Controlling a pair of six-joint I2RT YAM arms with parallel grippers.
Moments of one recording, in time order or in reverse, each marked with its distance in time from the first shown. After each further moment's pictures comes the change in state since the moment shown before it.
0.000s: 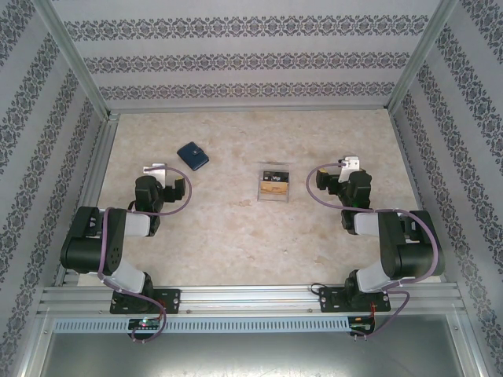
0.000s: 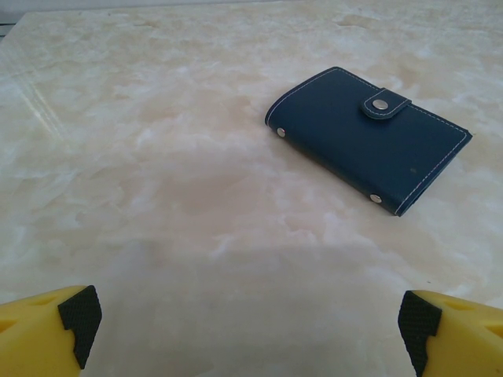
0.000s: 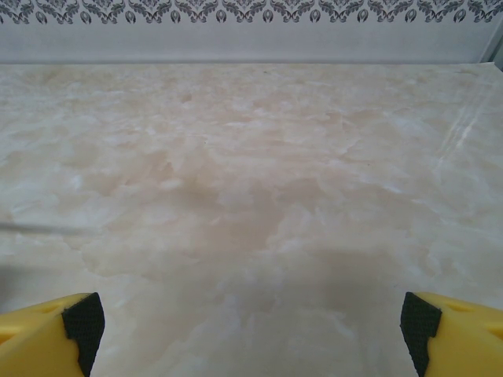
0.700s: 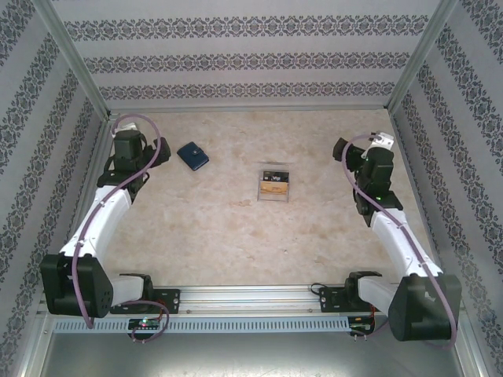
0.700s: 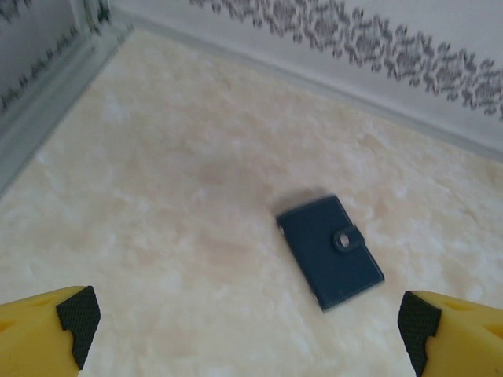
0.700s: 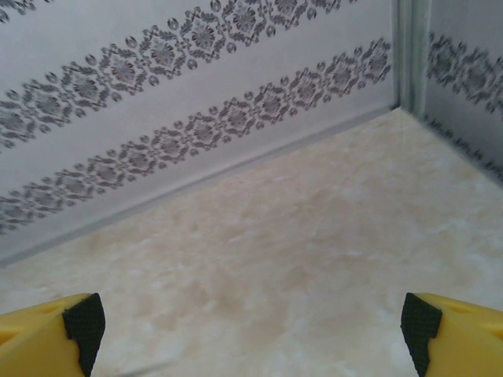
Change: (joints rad) left arm 0.006 -0.303 0.586 -1.063 -0.093 -0.383; right arm -0.009 -0.429 0.311 -0.686 0.116 0.381
